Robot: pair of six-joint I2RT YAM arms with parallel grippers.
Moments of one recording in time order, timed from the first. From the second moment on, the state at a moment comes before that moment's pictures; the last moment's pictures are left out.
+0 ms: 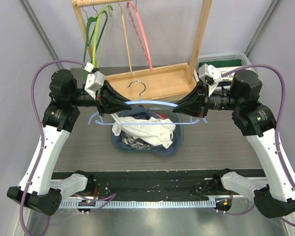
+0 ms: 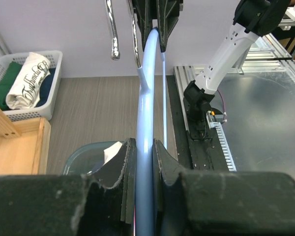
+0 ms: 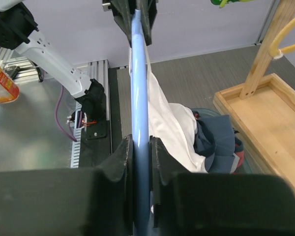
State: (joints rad) left arm -0.29 1.10 1.38 -0.28 1.31 0.02; right arm 0.38 1.05 1.49 -0.56 -1.03 -0.06
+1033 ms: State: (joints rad) left arm -0.31 0.81 1.23 -0.38 0.60 0.07; right arm 0.39 0.94 1.34 -0.52 -0.72 -0.08
